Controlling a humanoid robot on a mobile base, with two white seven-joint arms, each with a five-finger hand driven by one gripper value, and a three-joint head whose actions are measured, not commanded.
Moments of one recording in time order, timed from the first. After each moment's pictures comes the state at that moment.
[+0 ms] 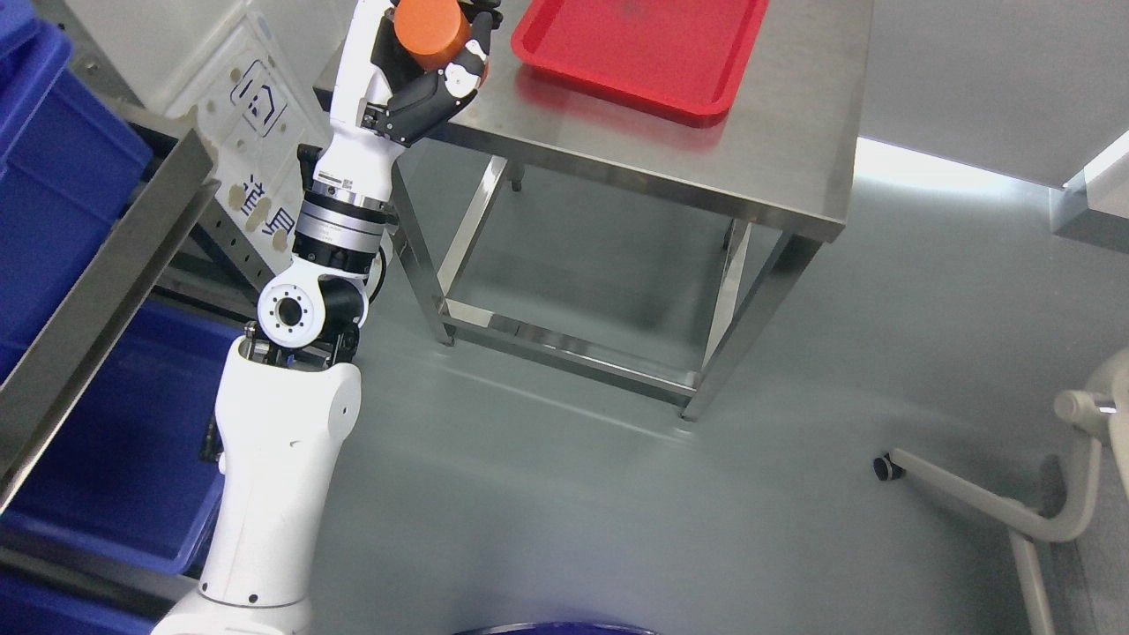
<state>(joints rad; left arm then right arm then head) -0.45 0.00 -0.14 -1.59 0.20 -0.27 -0.20 0.00 0.00 0.00 0.00 0.00 0.04 0.03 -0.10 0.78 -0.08</state>
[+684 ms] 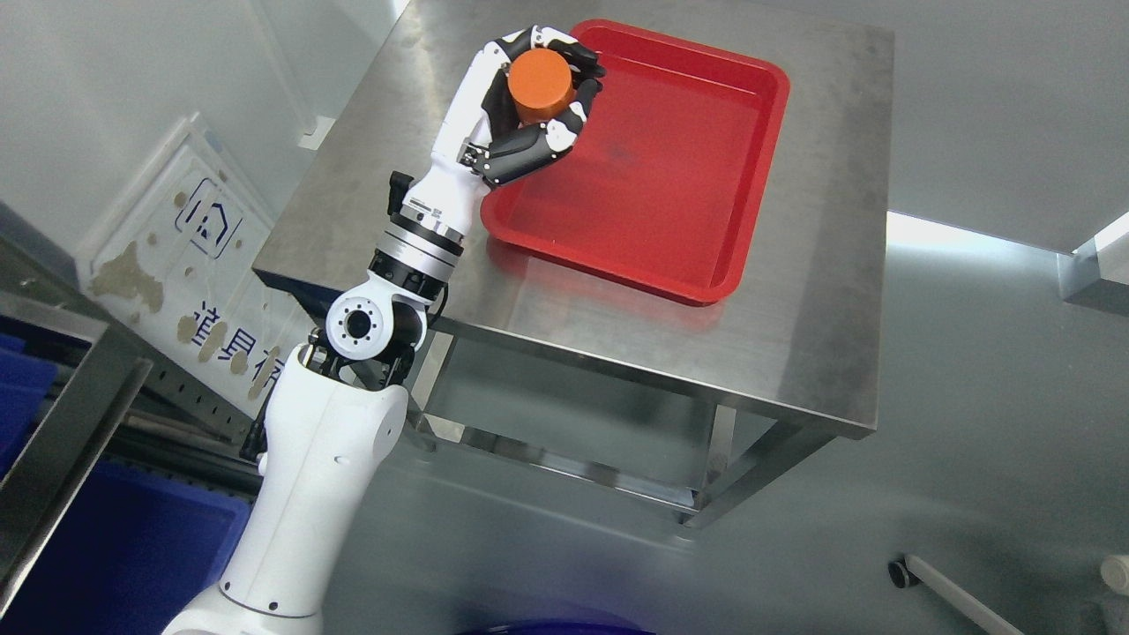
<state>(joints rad) -0.45 0.00 -0.32 -1.55 0.18 -0.17 -0.17 0.00 0.00 0.00 0.00 0.00 0.04 0.03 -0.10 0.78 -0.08</state>
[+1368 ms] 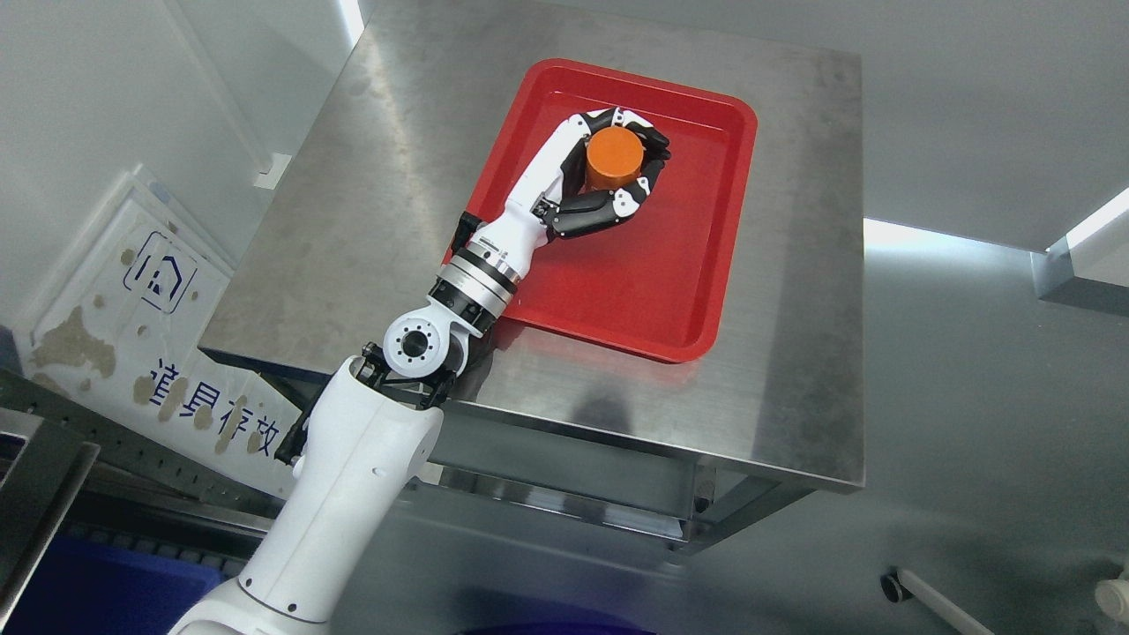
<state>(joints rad) -0.46 0.00 -0.43 -1.45 0.15 -0.15 -0.17 0.00 0.00 0.00 0.00 0.00 0.04 0.03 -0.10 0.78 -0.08</state>
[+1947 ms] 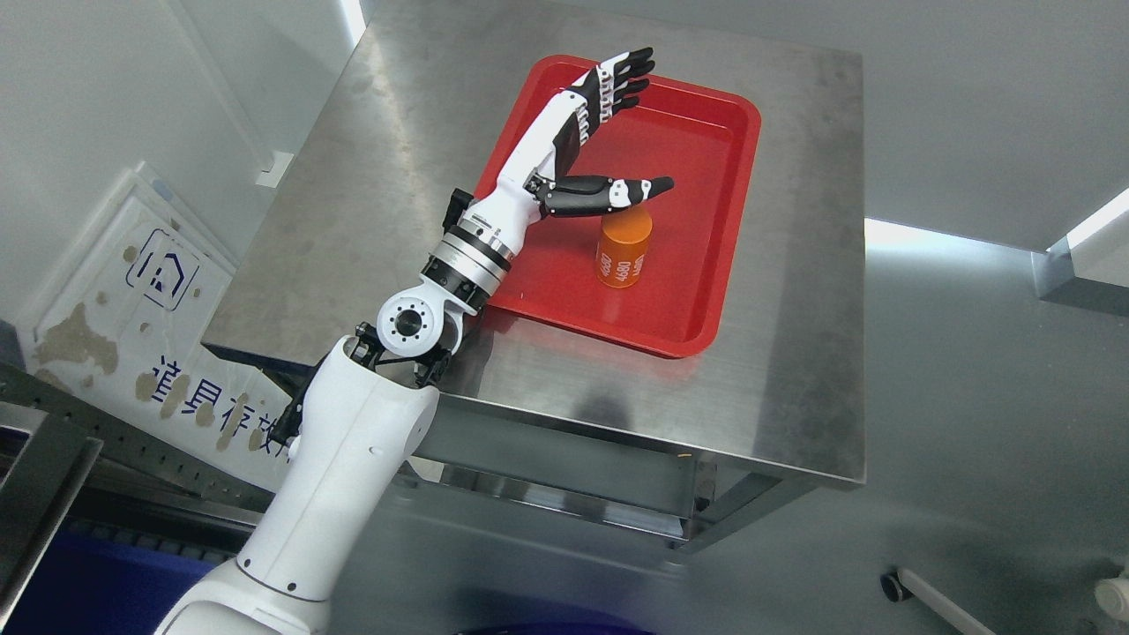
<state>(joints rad) -0.51 0.00 -0.39 -1.45 0.15 -0.16 -0.17 0.00 0.00 0.00 0.00 0.00 0.04 0.03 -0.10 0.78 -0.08</state>
